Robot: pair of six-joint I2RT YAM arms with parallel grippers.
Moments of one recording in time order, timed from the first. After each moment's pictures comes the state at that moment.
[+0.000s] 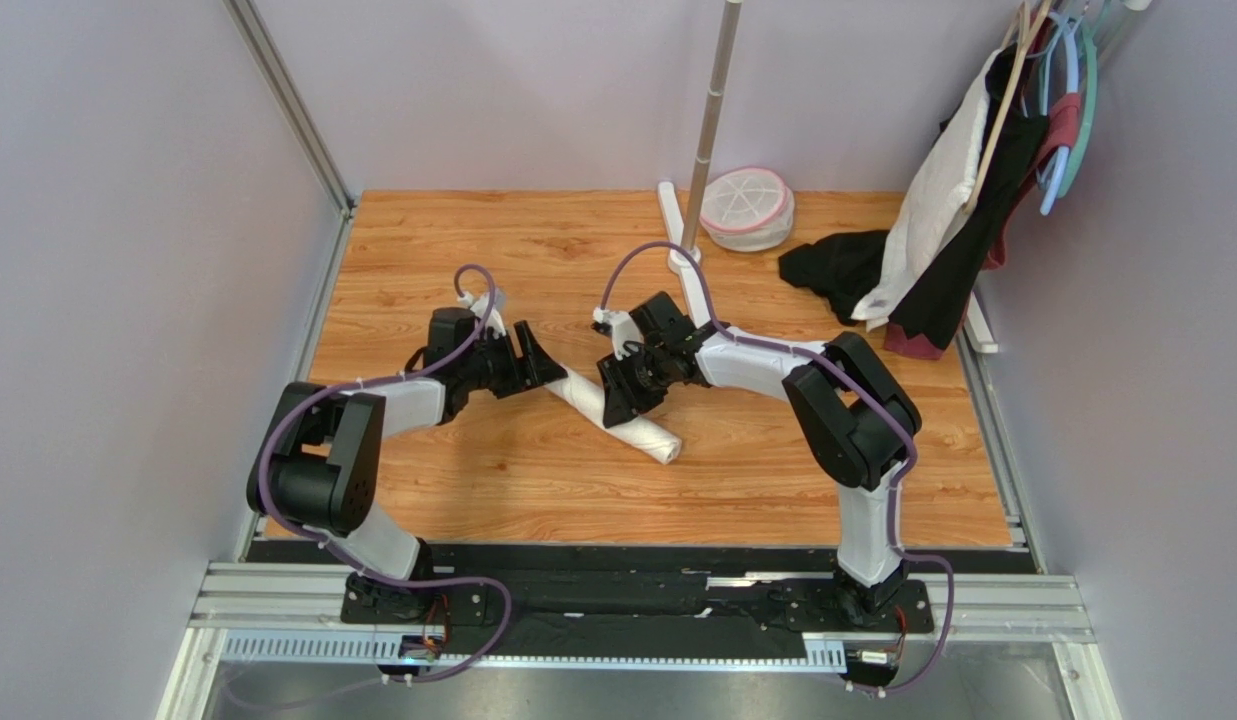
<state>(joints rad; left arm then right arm) -0.19 1.58 0.64 0.28 0.51 -0.55 0.69 1.97 1.25 -0.28 -0.49 0.14</state>
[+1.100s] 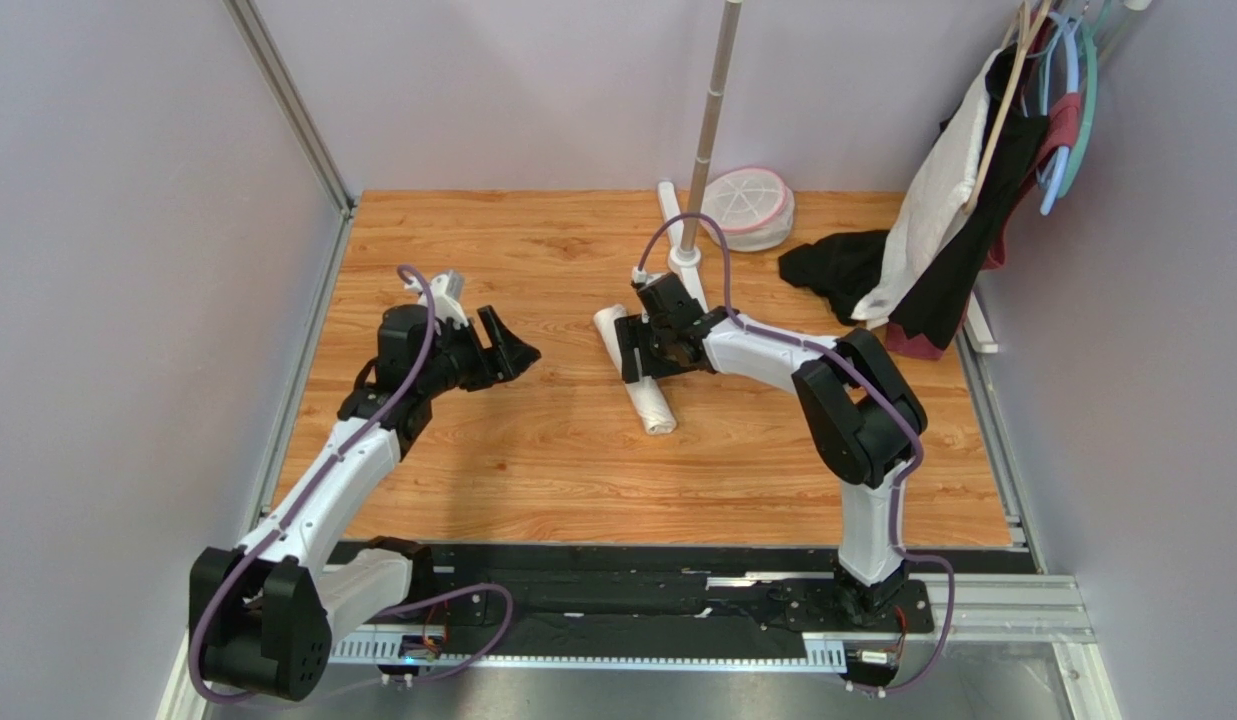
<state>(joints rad) -0.19 1.05 0.66 -0.10 0.36 -0.54 0.64 1.97 1.31 -0.27 0.00 0.37</state>
